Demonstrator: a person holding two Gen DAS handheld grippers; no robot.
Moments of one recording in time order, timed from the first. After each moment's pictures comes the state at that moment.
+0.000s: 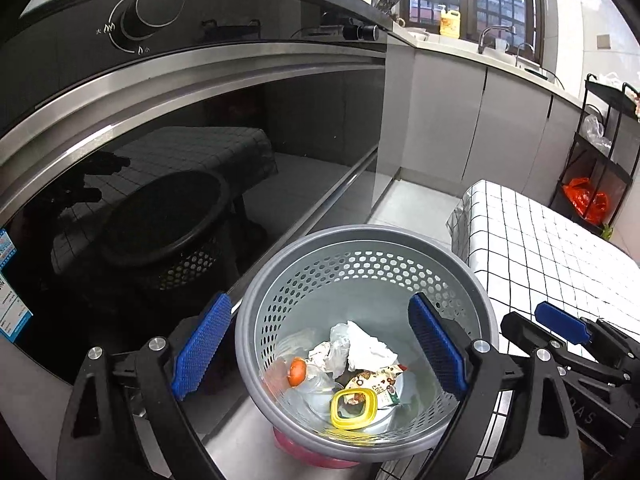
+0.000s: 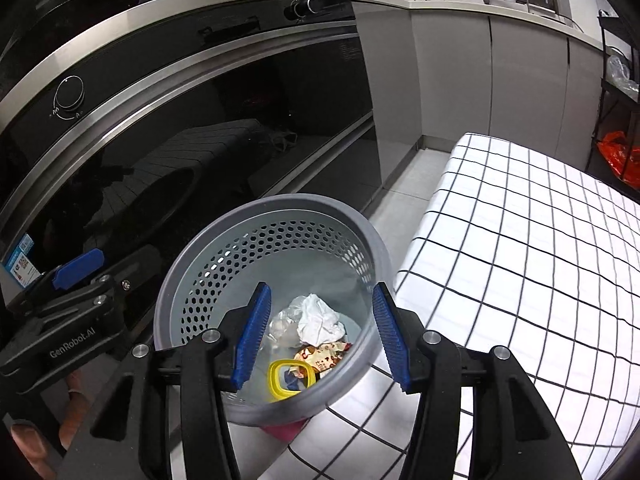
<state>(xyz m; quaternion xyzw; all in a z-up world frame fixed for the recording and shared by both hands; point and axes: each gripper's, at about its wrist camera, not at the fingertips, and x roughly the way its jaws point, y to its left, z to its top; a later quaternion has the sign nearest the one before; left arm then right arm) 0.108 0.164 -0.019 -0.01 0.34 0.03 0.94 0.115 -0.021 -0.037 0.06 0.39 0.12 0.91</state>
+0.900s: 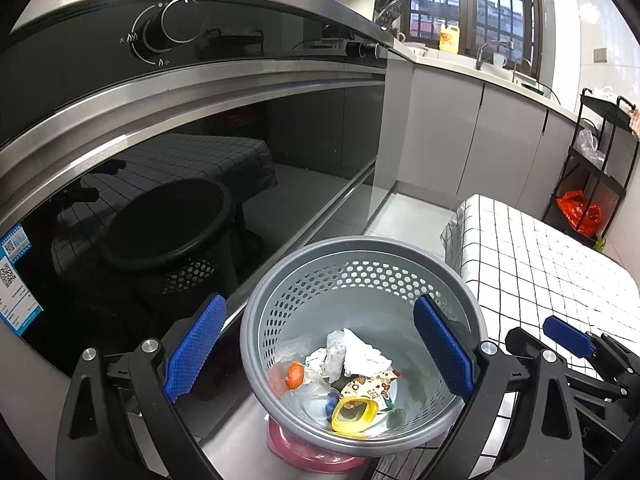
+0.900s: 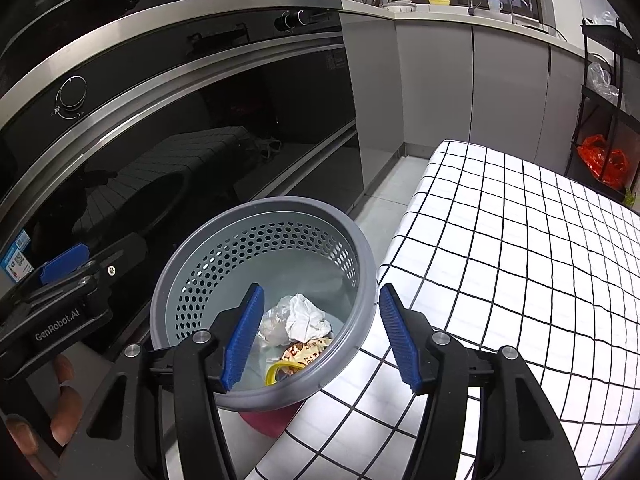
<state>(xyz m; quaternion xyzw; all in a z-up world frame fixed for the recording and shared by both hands) 0.096 0.173 -0.010 -0.02 0.32 0.03 0.95 0.094 -0.016 -0.029 0.05 0.38 0.09 0.92</state>
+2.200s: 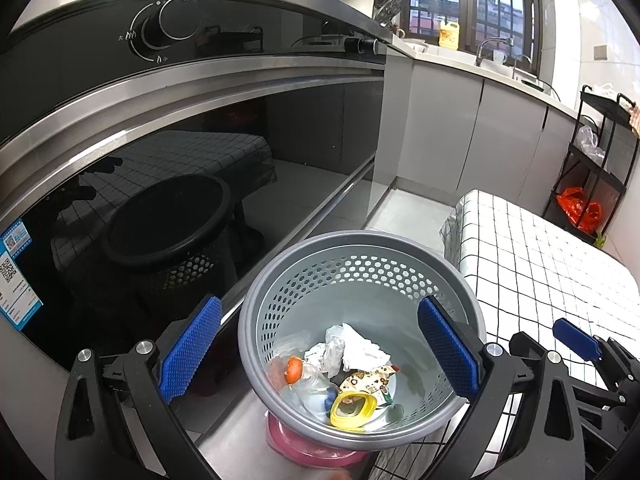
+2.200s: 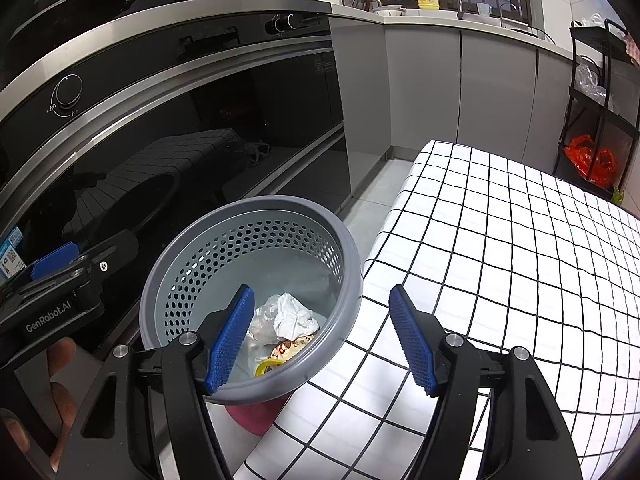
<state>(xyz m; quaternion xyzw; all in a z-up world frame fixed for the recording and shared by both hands) 0.096 0.173 -0.011 -0.02 0.33 0.03 0.95 0.083 -0.019 -0.030 0.05 0.37 0.06 0.92</state>
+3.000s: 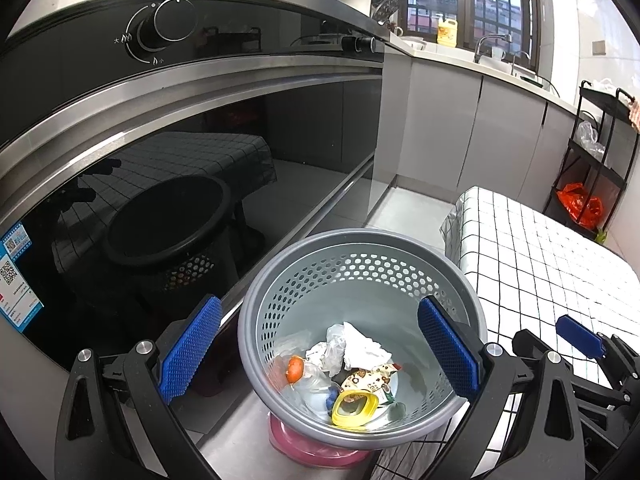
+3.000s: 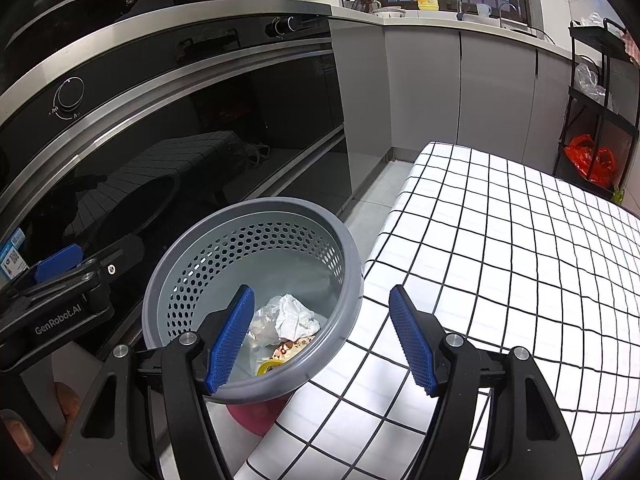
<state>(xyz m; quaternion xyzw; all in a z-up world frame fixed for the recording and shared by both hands) 0.095 0.171 -0.011 -0.01 0.33 0.03 0.94 0.083 -0.016 -0.030 0.05 0.37 0.06 0.92</state>
